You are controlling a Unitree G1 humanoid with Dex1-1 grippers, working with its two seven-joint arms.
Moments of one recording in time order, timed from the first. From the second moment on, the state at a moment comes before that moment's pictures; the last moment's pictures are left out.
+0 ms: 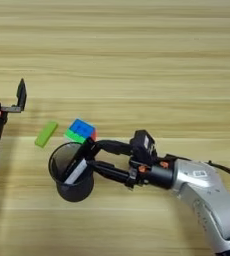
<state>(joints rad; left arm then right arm) -0.20 0.09 0.09 0.32 -0.04 -0.44 -0.06 0.06 -0.51 0.15 -0.35 0.54 0.27 0.97</state>
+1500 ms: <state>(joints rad) -0.20 0.09 0.08 0.33 -0.04 -0.45 -0.06 0.00 -0.56 0.01 -0.47 0.72 0.34 1.01</state>
